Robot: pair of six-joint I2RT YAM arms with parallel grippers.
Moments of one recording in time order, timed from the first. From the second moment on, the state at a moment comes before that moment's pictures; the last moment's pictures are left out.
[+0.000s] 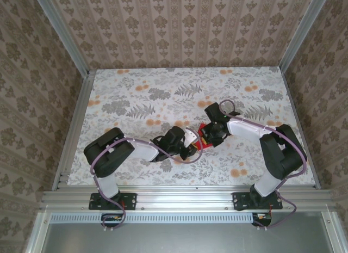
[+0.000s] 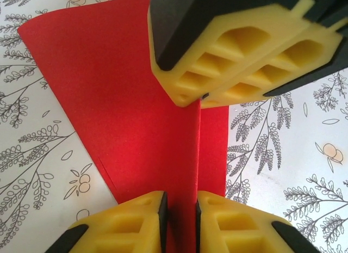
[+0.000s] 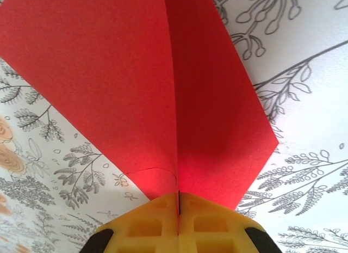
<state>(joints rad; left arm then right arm) -0.97 1.79 0.72 0.40 0.22 -0.04 0.46 1.65 0.97 -0.59 -0.23 1.52</state>
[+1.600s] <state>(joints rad) -0.88 1.84 0.70 0.47 0.34 -0.21 0.37 1.50 0.65 -0.10 -0.34 0.98</state>
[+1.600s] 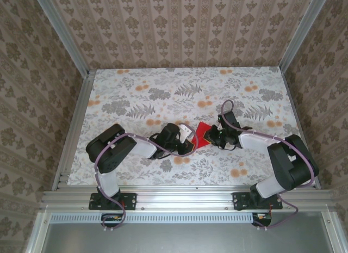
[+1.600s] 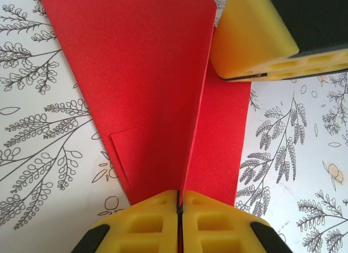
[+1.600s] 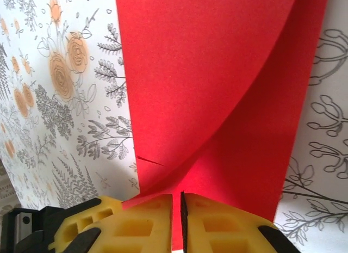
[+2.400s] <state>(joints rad) -0.84 1.84 0.76 0.40 0.43 -0.29 0.36 1.57 0.62 0.01 -0.35 1.03</state>
